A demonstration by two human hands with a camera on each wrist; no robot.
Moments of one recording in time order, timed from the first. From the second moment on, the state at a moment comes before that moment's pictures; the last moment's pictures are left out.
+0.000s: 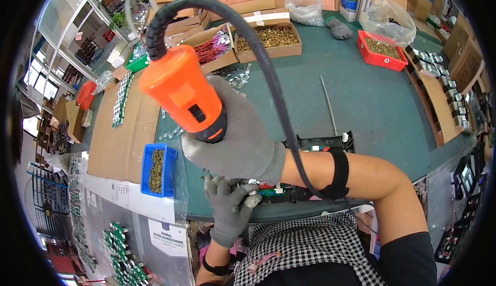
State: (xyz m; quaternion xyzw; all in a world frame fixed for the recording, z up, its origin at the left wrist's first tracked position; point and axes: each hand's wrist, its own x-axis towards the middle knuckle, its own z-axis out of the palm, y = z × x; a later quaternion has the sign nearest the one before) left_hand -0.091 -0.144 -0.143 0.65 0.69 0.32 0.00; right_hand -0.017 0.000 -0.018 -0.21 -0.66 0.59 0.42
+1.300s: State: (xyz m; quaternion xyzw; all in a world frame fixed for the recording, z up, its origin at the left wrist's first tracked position) left_hand -0.083 -0.098 -0.100 0.68 0.56 0.46 0.04; right_hand 0.100 0.013 0.007 0.01 -0.60 0.58 0.55
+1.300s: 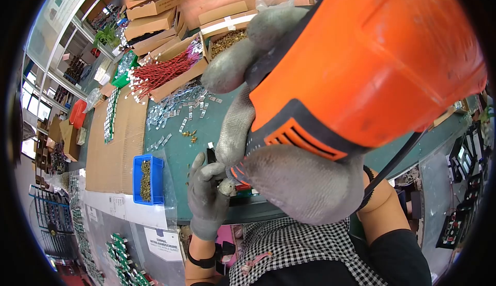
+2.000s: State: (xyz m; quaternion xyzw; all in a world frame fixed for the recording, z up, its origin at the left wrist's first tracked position) left_hand -0.089 -0.091 -0.101 0.78 0.61 0.16 0.02; right_hand 0.079 0.010 -0.014 -0.21 -0.63 0.53 0.53
